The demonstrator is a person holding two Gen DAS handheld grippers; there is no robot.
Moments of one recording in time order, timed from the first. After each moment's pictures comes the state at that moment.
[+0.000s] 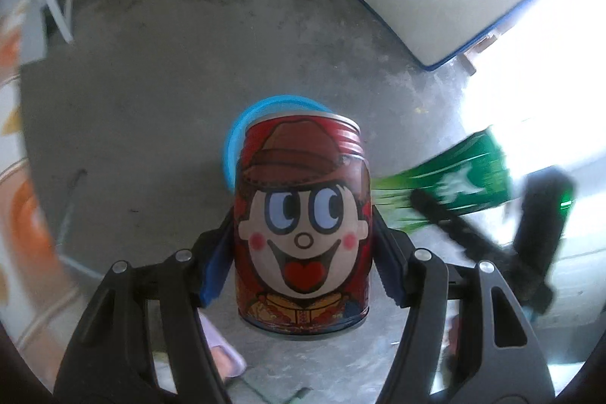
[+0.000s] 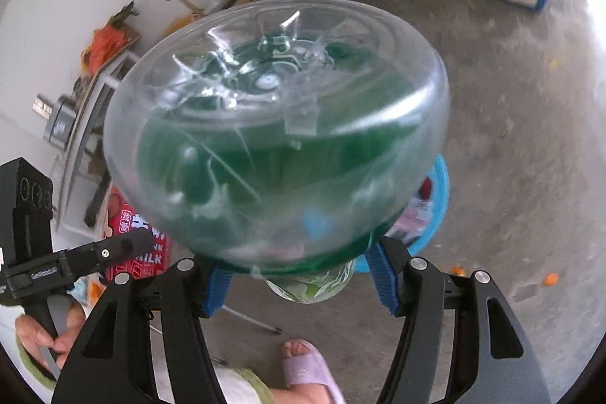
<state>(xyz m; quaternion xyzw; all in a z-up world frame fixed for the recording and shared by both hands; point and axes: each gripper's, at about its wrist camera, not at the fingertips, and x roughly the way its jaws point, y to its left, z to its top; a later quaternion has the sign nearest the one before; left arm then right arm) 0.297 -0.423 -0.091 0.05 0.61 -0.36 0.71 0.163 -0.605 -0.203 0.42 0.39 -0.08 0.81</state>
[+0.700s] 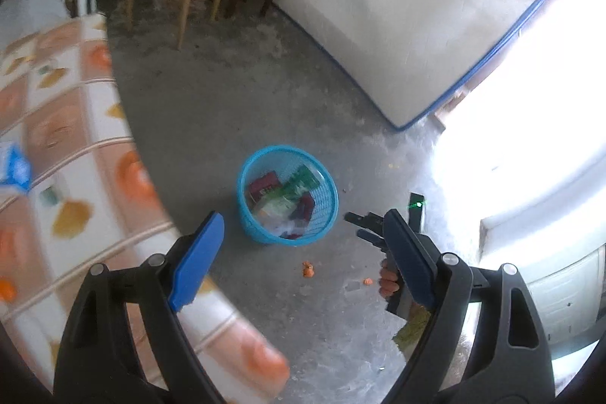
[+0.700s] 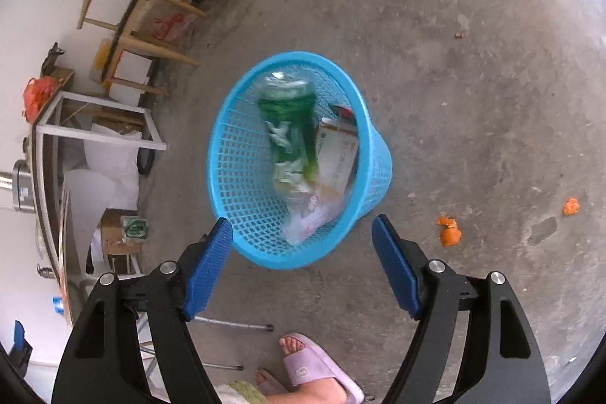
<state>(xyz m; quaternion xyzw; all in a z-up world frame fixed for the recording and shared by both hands) 0.239 -0.266 0.003 -0.03 0.49 -0.39 0.78 0.113 -0.665 -0.309 0.50 0.43 -0.15 0.73</state>
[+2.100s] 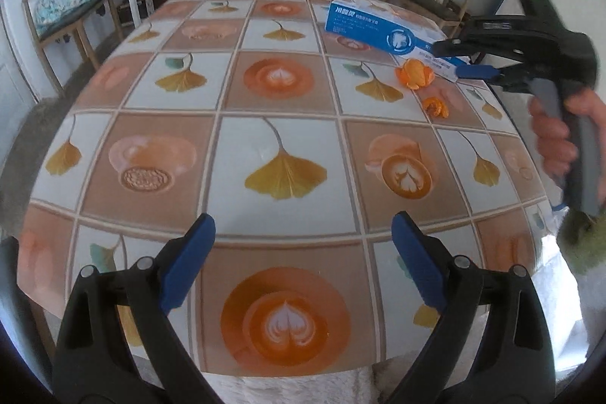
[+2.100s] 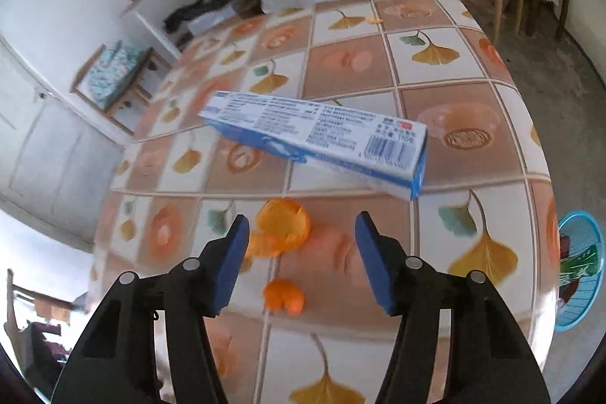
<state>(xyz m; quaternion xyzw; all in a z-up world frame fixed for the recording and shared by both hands) 0.144 0.097 -0.070 -0.07 0.46 -0.03 0.88 0.331 -0.161 -0.074 0.10 0.51 0.16 0.84</state>
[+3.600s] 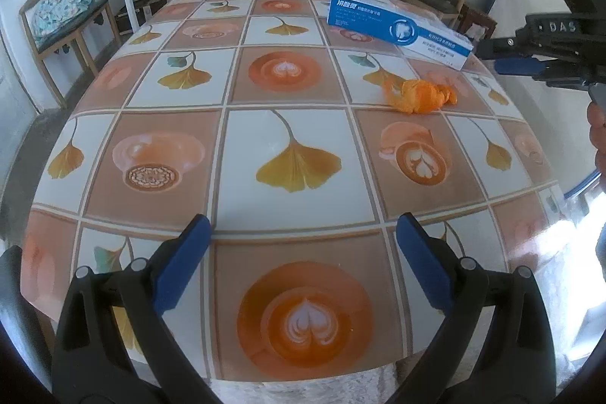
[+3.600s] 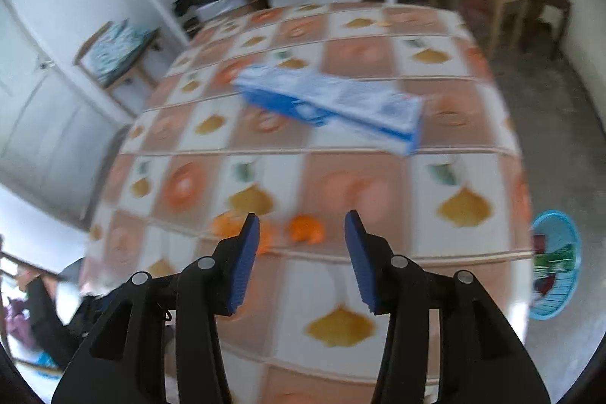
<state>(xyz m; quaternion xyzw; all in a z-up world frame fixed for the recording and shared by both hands) 0.145 0.095 -0.079 -0.04 0.46 -0.03 0.89 0.272 -0.164 -0.041 0.05 0.50 0.15 0.85</state>
